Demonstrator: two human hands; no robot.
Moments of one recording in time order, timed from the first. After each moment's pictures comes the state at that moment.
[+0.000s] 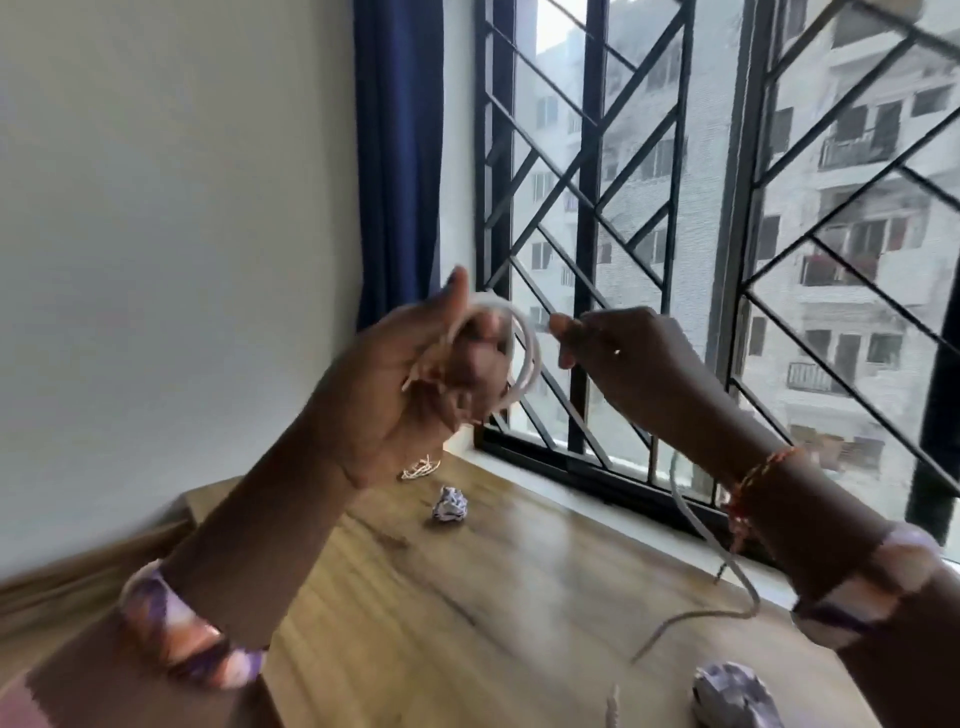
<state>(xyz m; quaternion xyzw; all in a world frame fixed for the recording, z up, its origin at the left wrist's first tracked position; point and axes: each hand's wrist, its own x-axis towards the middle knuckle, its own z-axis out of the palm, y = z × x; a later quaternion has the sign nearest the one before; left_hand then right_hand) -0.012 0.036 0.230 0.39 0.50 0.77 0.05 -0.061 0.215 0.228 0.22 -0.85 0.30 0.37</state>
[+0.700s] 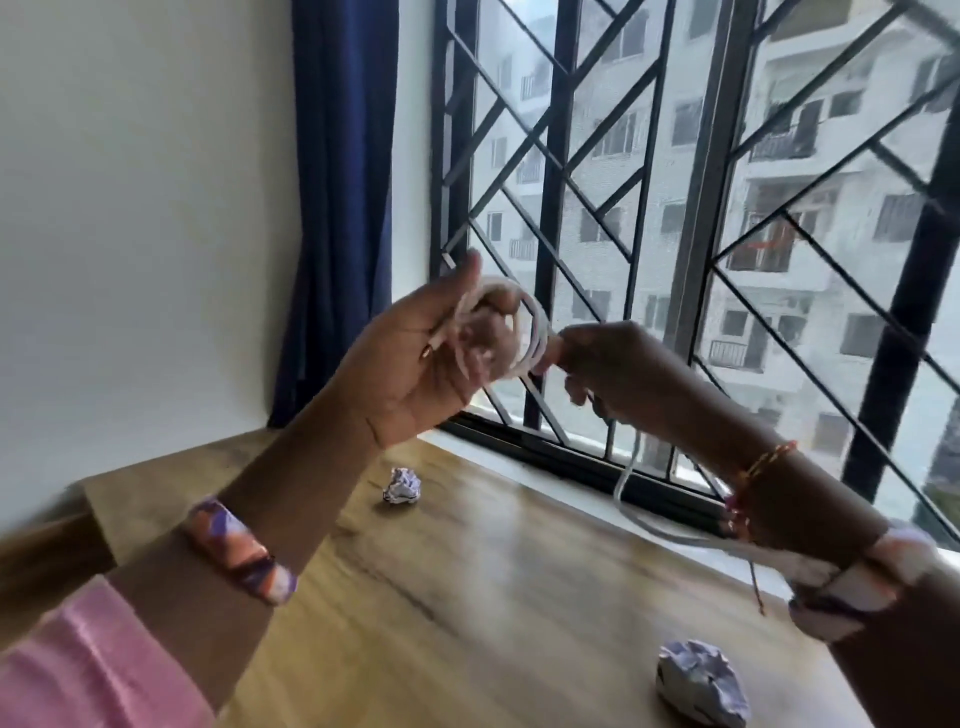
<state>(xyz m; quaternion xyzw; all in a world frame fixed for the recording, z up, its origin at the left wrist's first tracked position) -0.100 0.043 0.213 0.39 0.43 0.80 0.17 -0.095 0.221 0.210 0.17 -0.88 0.40 0.17</state>
